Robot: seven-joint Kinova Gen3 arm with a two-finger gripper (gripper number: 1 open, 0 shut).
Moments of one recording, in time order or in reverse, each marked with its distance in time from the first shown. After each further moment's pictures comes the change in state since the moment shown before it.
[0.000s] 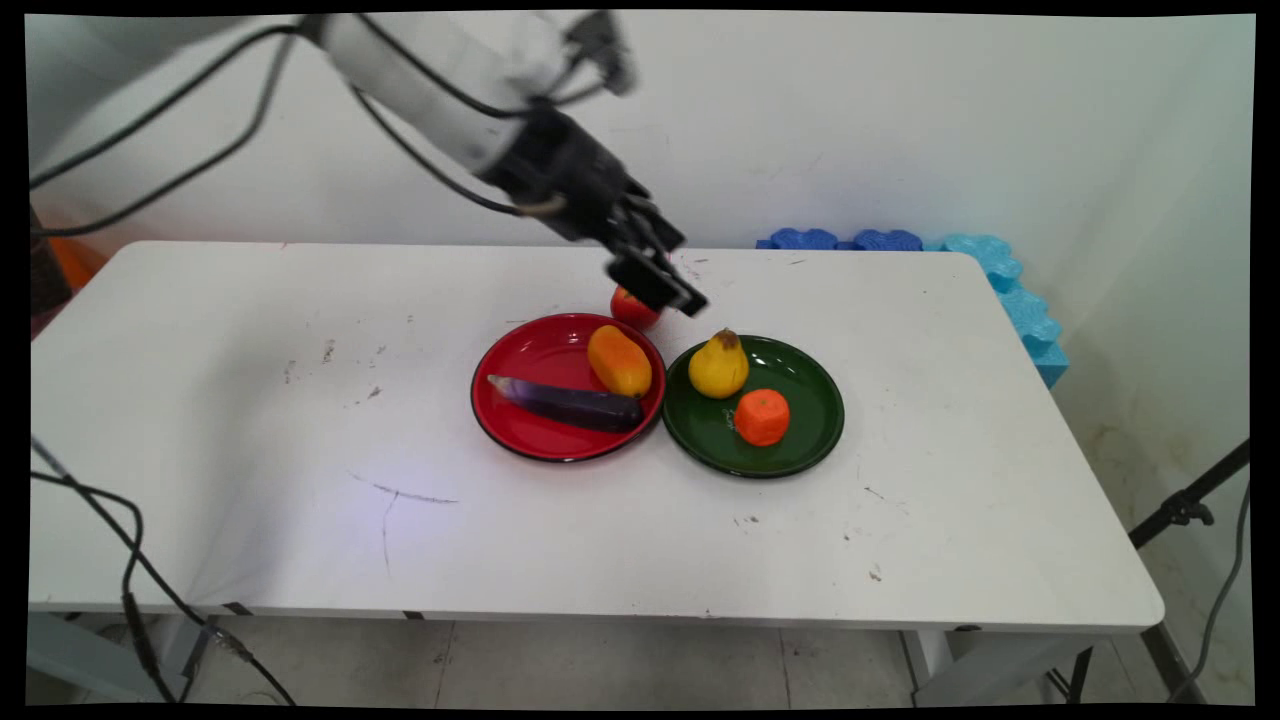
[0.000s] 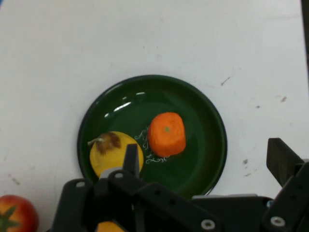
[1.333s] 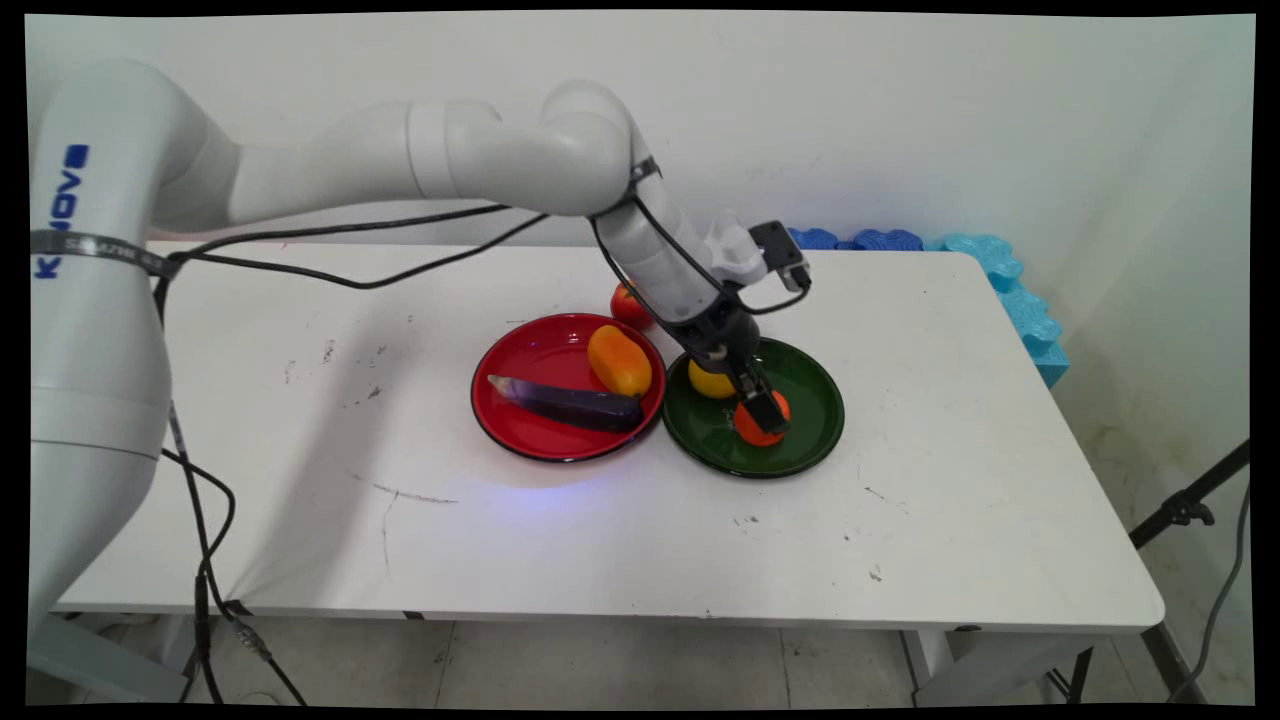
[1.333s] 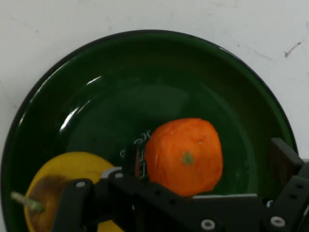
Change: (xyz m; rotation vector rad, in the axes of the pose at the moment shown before) arm 0.004 -0.008 0.217 -0.017 -0.216 -0.062
